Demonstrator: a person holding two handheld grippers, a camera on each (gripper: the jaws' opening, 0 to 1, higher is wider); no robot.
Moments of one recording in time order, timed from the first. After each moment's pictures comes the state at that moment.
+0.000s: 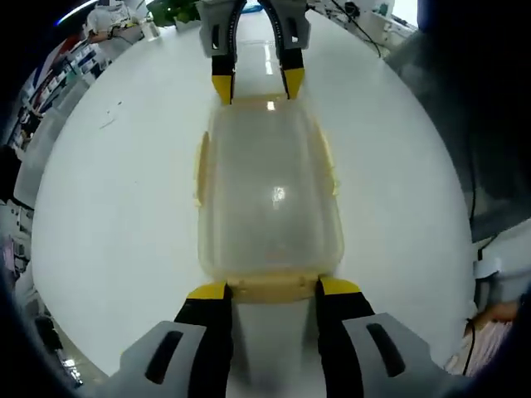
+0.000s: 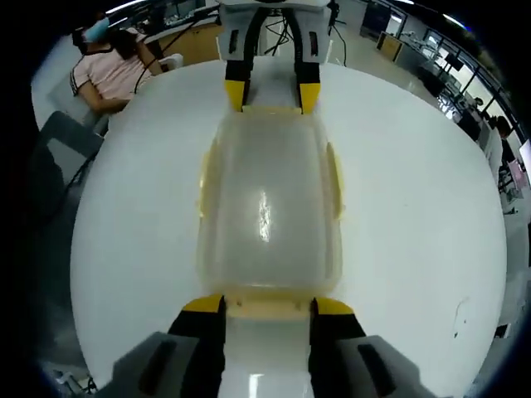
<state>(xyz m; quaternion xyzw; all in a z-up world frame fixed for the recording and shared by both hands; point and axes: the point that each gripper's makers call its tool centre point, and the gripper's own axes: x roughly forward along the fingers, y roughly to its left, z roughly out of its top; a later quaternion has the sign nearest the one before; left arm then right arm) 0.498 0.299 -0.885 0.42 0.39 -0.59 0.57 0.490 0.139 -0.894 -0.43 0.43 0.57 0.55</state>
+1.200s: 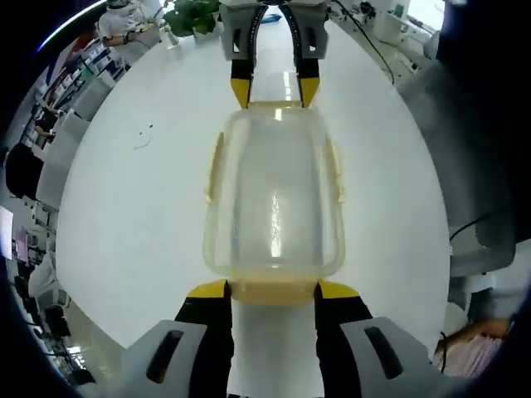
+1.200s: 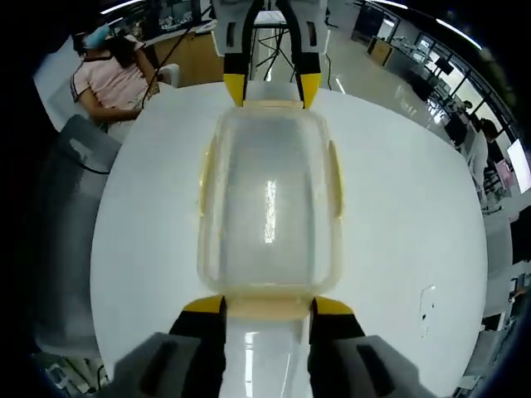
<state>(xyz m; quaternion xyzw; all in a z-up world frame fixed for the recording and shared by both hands) 0.505 0.281 -0.797 0.43 0.39 -0.55 0.60 0.490 0.118 -0.815 -0.43 0.41 0.56 0.58</state>
